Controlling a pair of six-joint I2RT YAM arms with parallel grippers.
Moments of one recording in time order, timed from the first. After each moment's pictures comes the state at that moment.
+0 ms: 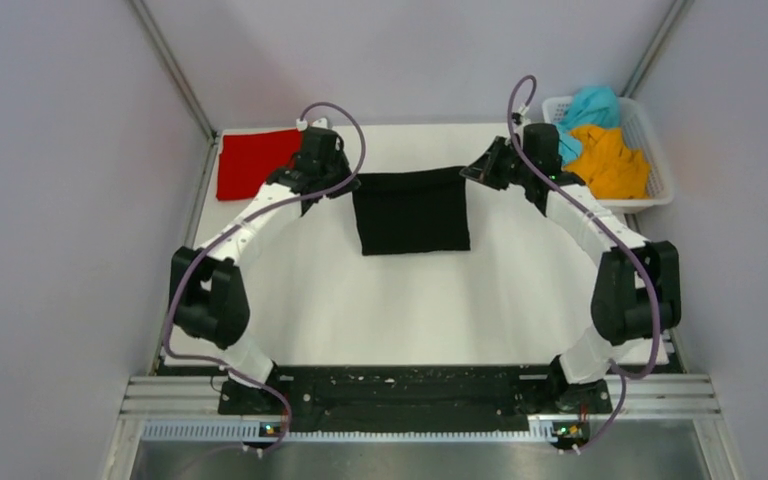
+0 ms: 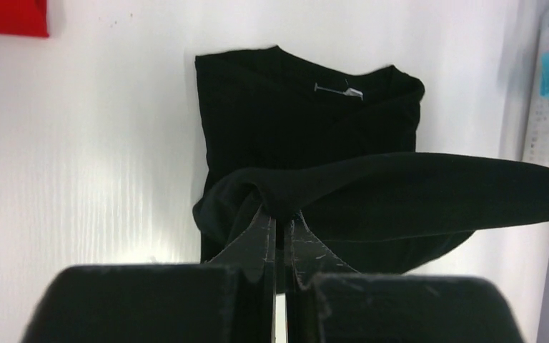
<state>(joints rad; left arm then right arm) -0.38 1.62 1.35 -0.38 -0.04 -0.65 0.19 1.59 1.21 -0.10 -0.43 0.62</state>
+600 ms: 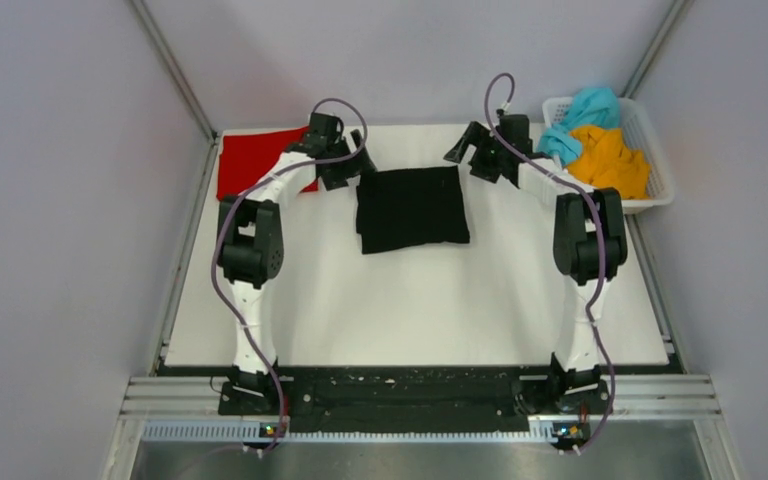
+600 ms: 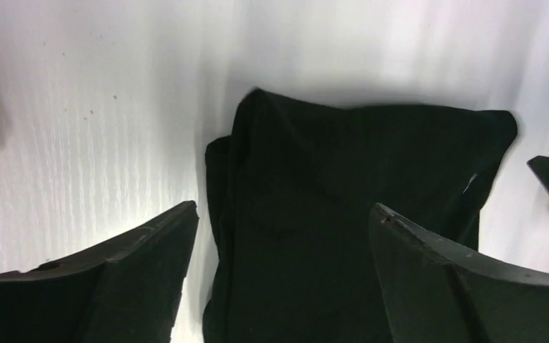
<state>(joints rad) -0.25 2.14 1.77 -0.43 0.18 -0.61 0.18 2.08 1.56 -0.08 -0.32 0.64</state>
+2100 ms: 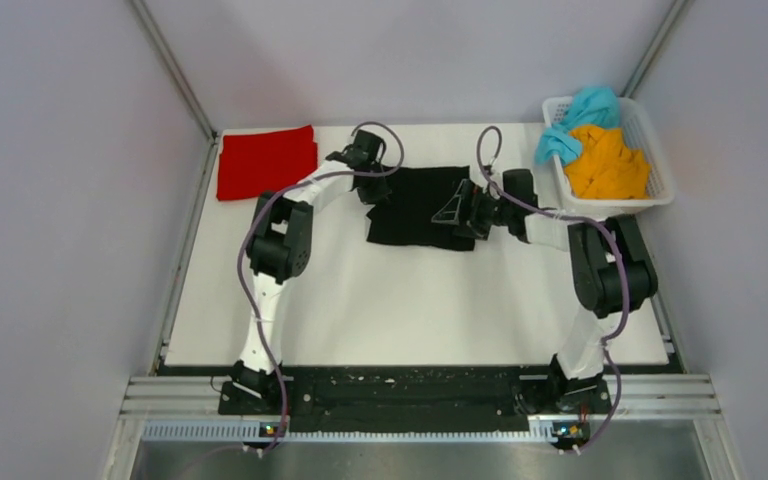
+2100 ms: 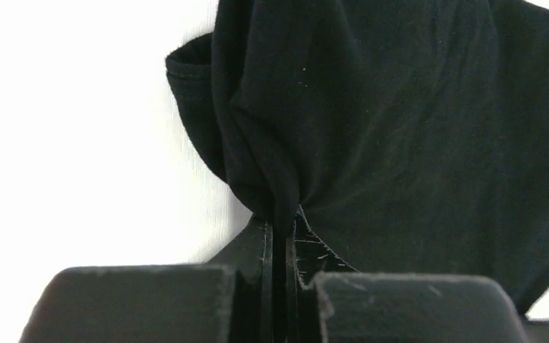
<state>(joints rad) -0.38 2.30 1.84 -0.51 0.12 -0.64 0.22 1.85 0.97 0.19 -0.71 0.65</state>
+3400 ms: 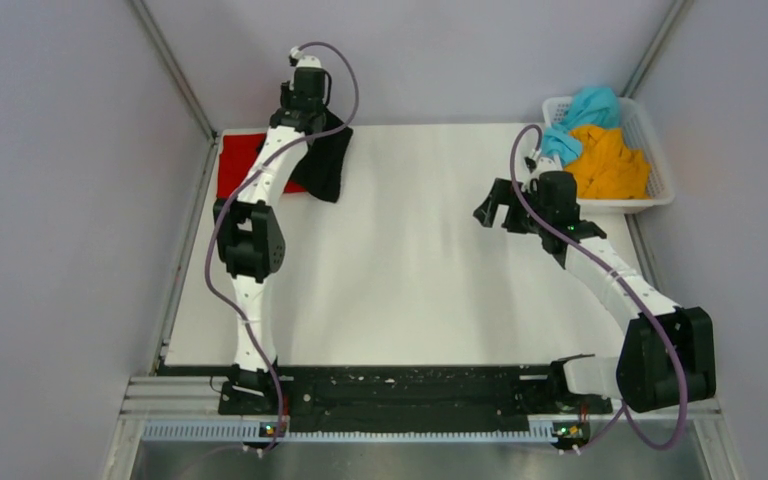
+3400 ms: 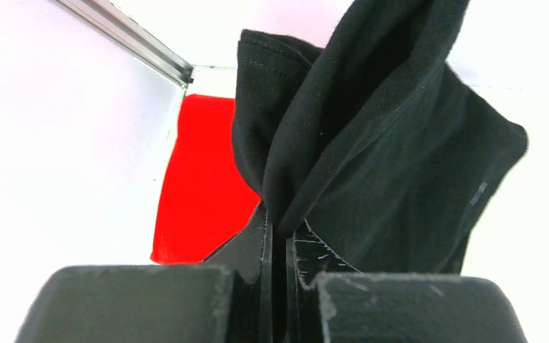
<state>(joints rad) -0.23 2.22 2.16 -0.45 -0.61 0.04 0.18 1.28 0.84 -0.14 -0.22 0.36</state>
